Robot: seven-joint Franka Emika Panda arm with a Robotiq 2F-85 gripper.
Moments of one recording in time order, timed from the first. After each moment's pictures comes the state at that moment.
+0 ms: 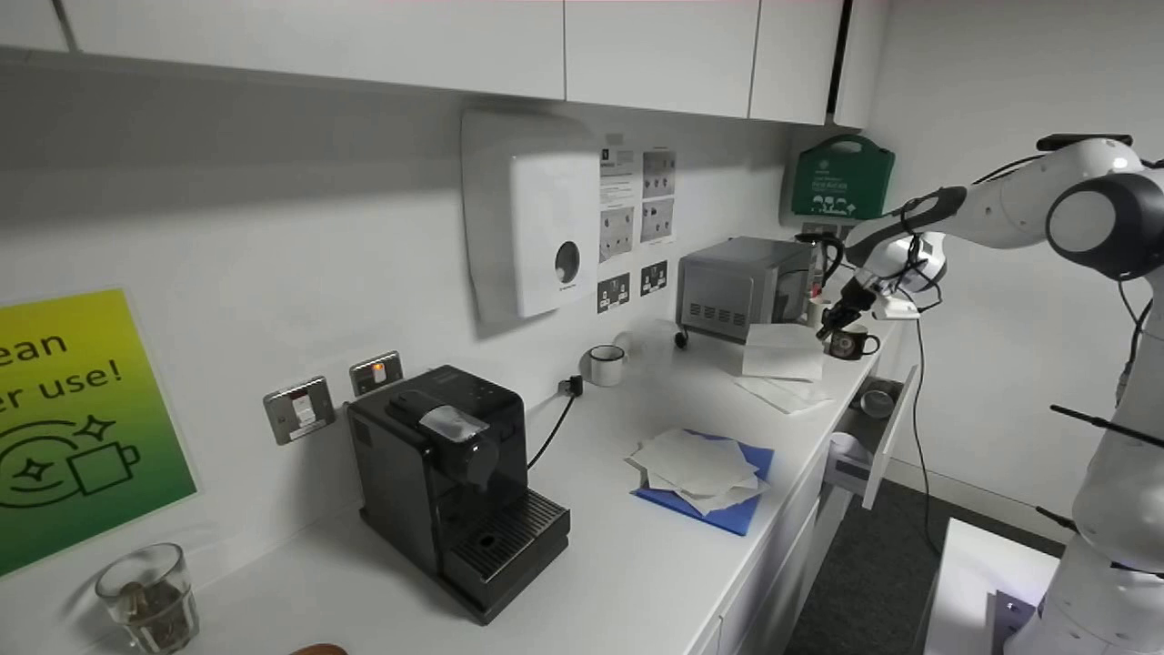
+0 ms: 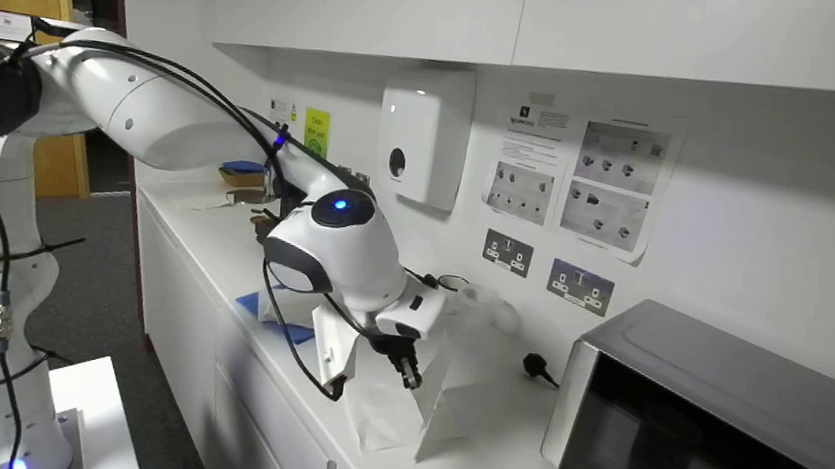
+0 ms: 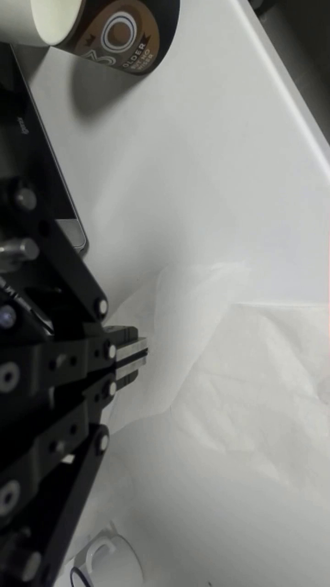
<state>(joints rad) -0.39 0.09 -0.39 -2.08 0.59 2.45 -0.77</state>
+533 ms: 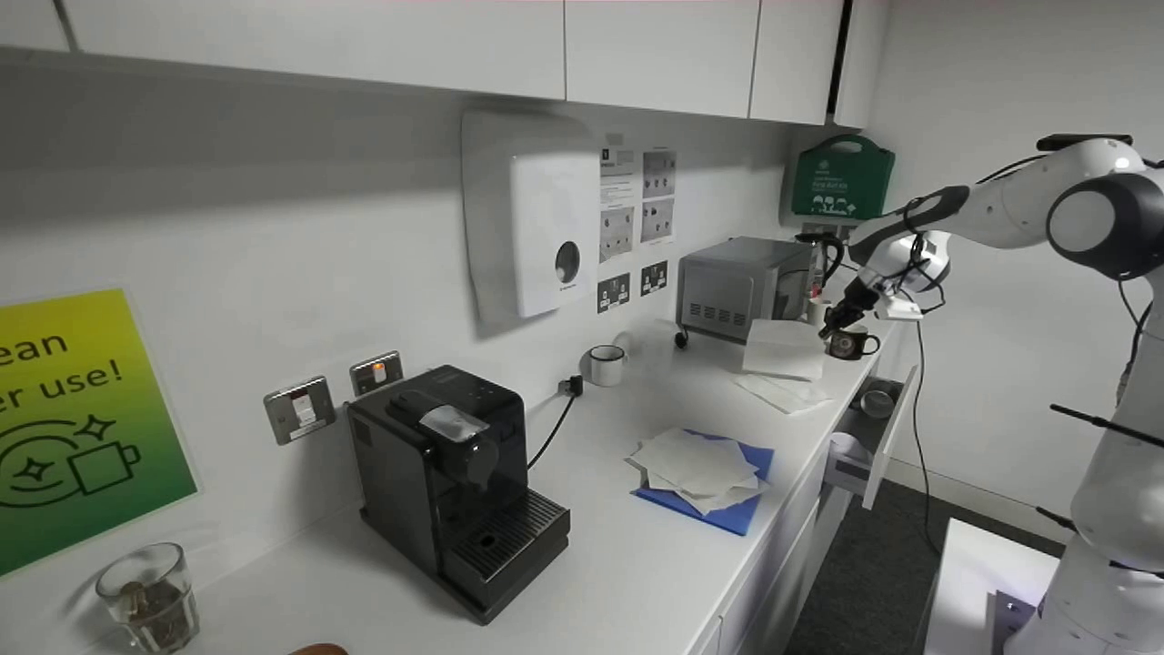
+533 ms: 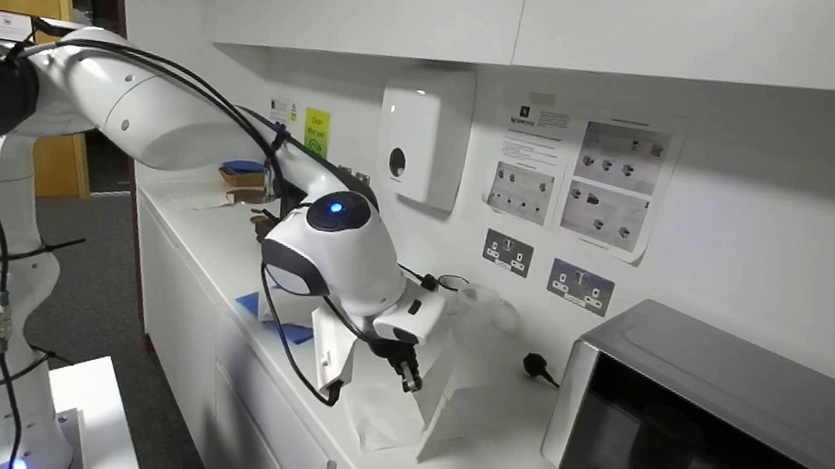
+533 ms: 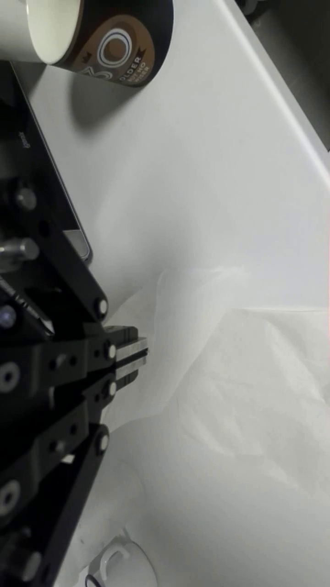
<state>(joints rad) -0.41 0.09 -0.39 -2.08 0.62 2.45 -0.77</state>
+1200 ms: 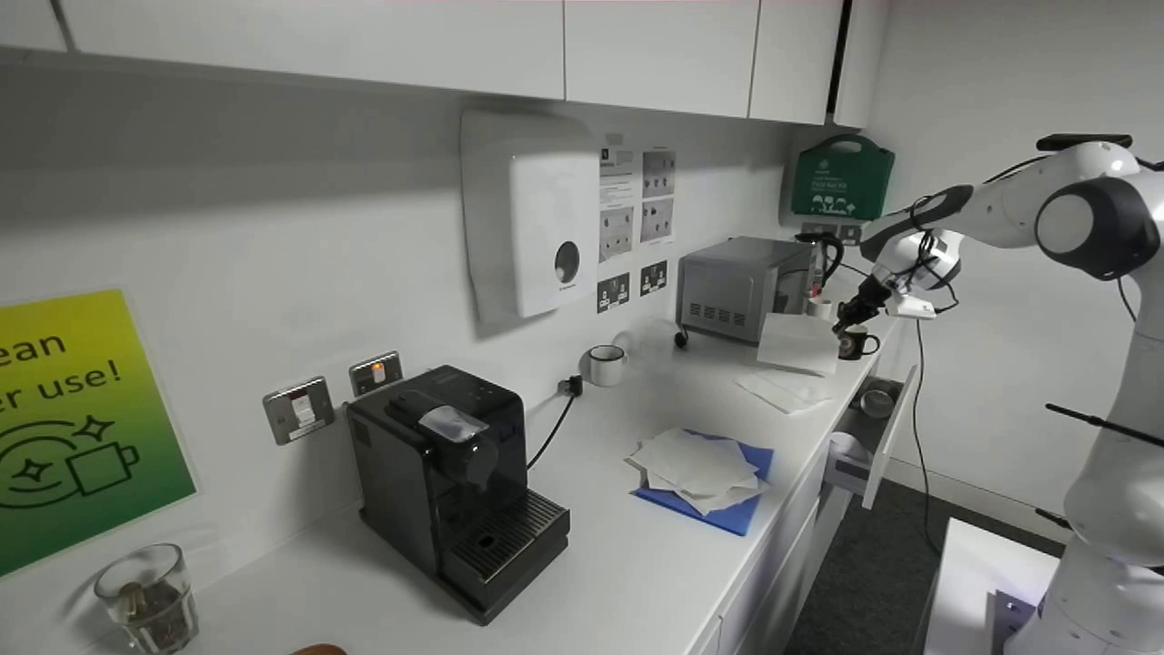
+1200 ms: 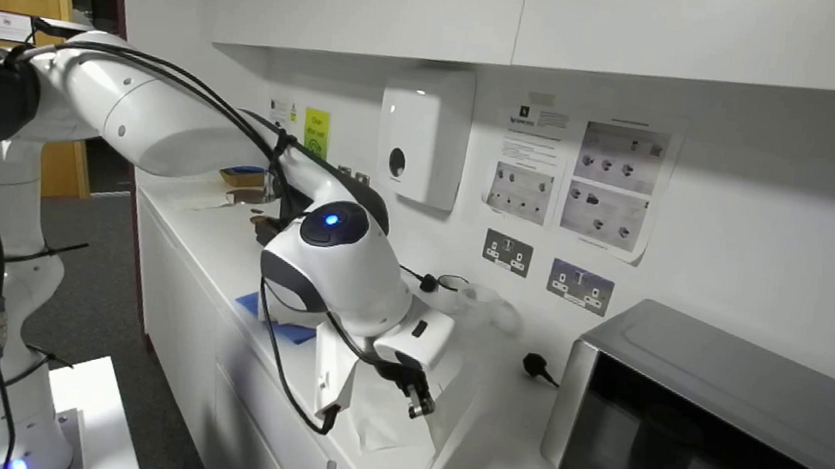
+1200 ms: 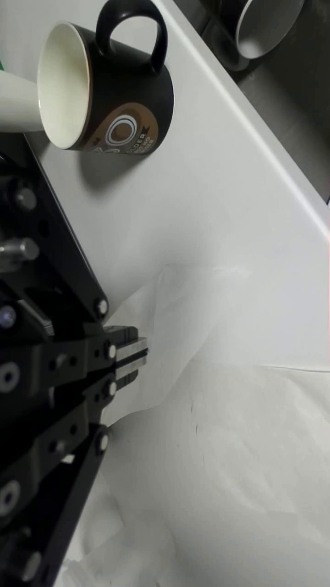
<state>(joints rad) -0.48 0.13 -0.40 -2.03 0.66 2.45 -0.77</state>
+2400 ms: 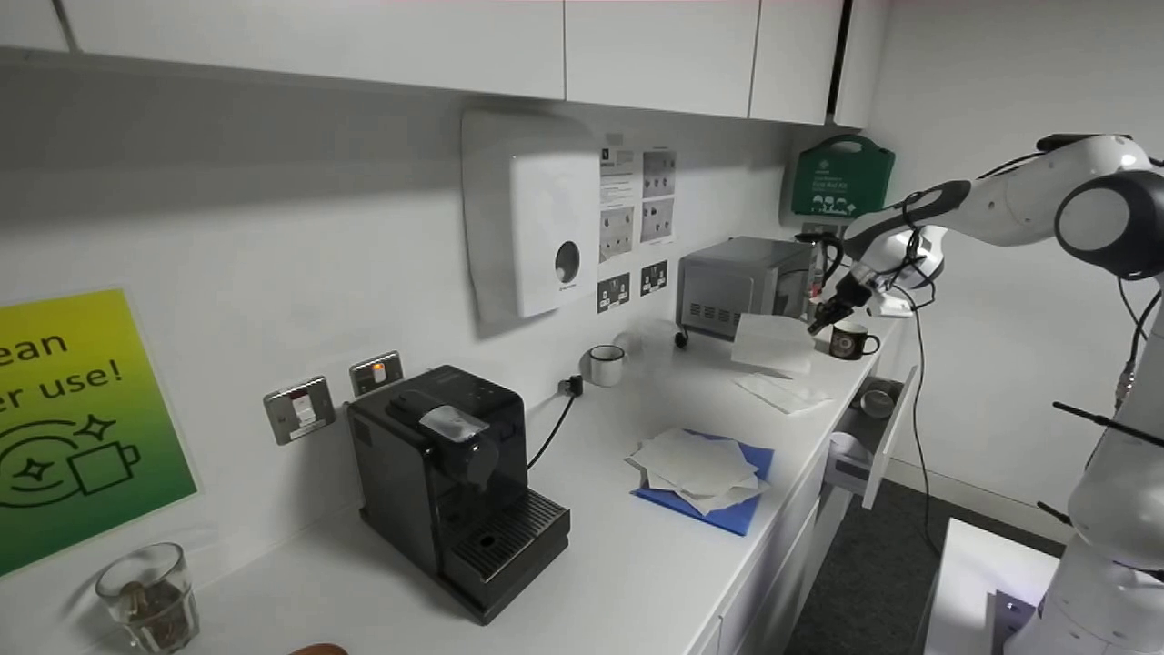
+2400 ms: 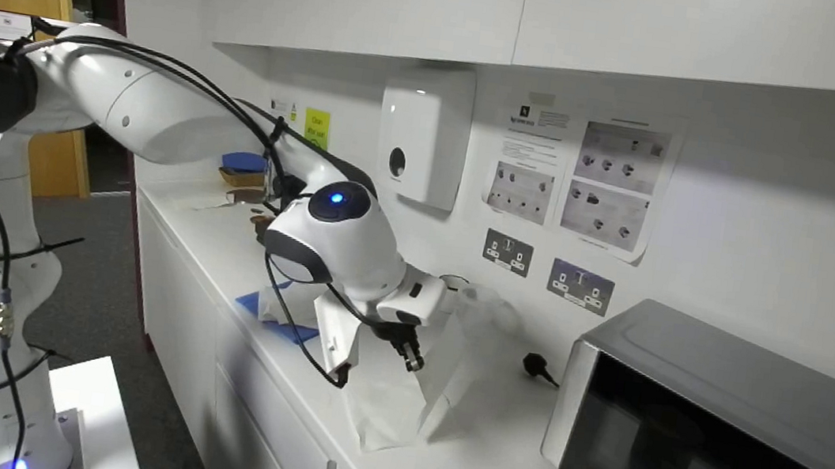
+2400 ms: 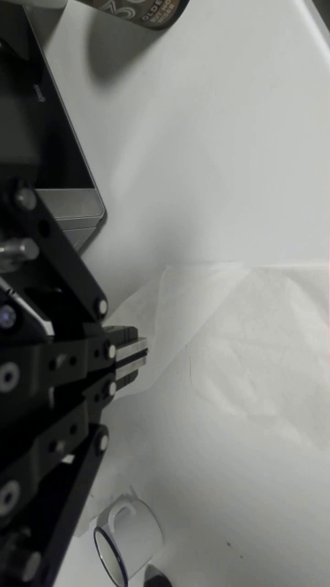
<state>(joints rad) -0.44 0.06 -0.32 -2.09 0.65 2.45 -0.81</state>
